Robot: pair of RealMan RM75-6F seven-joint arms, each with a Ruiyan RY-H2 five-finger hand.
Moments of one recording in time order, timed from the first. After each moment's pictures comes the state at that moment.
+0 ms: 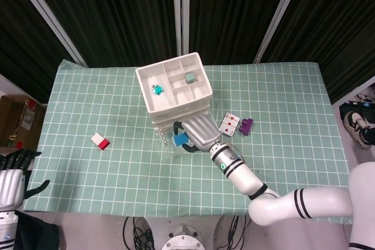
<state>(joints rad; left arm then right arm) -0.01 -1.28 -0.05 -1.43 1.52 1.60 -0.04 1.12 -1.38 0.19 -1.93 -0.74 1.05 -0.46</state>
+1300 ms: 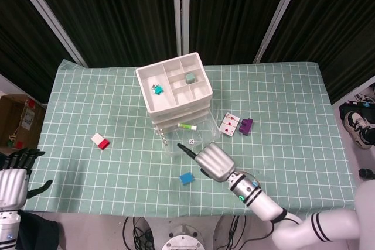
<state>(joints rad) -0.02 -1.26 -0.05 -1.48 1.53 1.60 0.00 0.86 -1.42 -0.06 -1.90 -1.23 1.20 -0.61</state>
